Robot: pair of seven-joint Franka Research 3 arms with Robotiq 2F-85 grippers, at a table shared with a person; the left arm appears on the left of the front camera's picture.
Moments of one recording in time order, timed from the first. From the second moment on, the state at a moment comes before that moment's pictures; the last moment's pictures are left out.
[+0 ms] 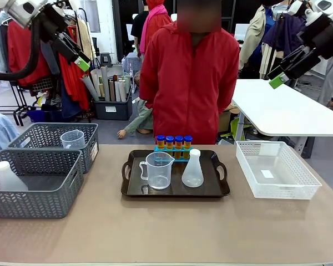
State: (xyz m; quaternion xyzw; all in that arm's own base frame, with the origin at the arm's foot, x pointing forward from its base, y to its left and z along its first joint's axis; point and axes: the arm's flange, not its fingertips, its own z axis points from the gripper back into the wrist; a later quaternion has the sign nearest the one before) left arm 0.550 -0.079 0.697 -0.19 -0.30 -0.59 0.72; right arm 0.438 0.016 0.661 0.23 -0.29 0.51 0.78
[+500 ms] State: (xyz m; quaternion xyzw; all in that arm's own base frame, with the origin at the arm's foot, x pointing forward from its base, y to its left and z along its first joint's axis) left arm 0.550 -0.079 0.697 -0.19 -0.30 -0.59 0.72; right arm 0.438 0.016 0.661 0.23 -0.29 0.51 0.78
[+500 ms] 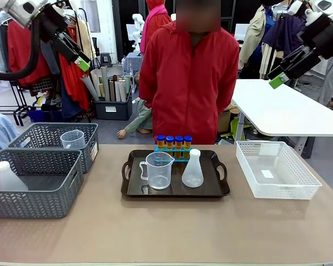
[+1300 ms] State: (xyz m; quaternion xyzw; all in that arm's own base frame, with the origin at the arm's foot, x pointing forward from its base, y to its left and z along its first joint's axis) left arm 0.550 -0.079 0.697 -0.19 -0.30 -0.59 0.72; right arm 0.438 0.016 0.661 0.23 -0.29 0.51 0.78
